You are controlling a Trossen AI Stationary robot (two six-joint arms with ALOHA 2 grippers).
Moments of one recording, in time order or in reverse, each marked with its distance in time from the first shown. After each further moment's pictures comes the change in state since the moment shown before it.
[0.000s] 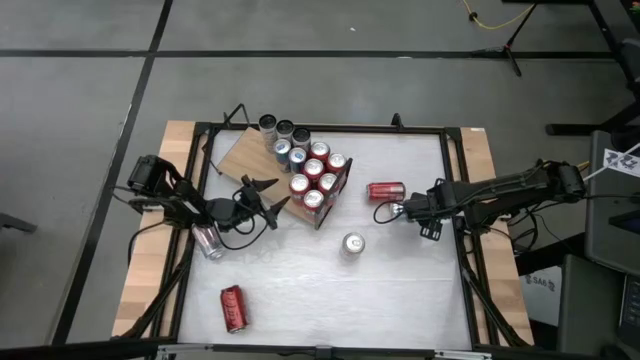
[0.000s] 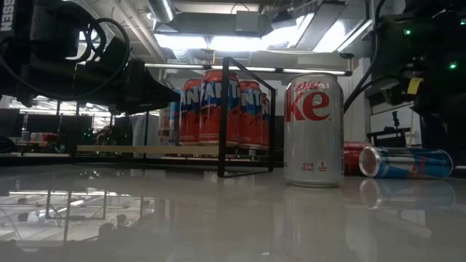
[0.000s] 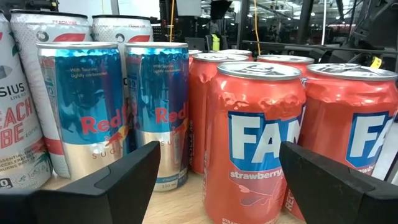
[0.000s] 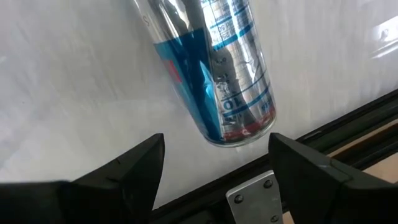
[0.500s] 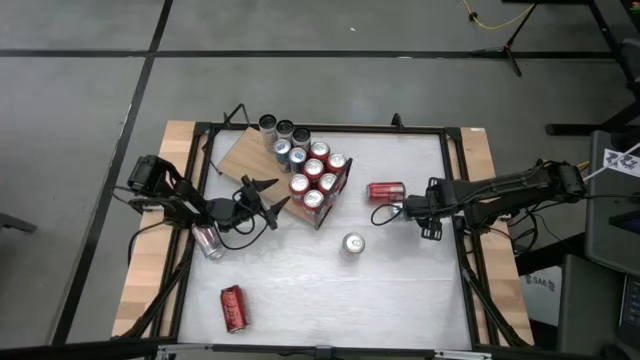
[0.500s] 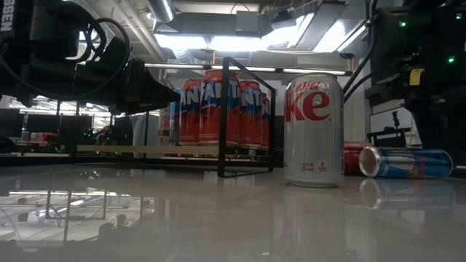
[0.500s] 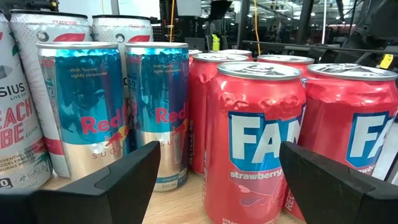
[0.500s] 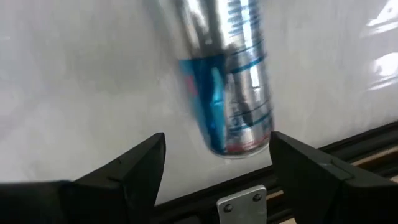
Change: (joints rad) left arm 0.000 0.000 0.000 0.000 0.000 0.000; right arm -0.001 0.000 0.036 0.012 -0.012 -0.162
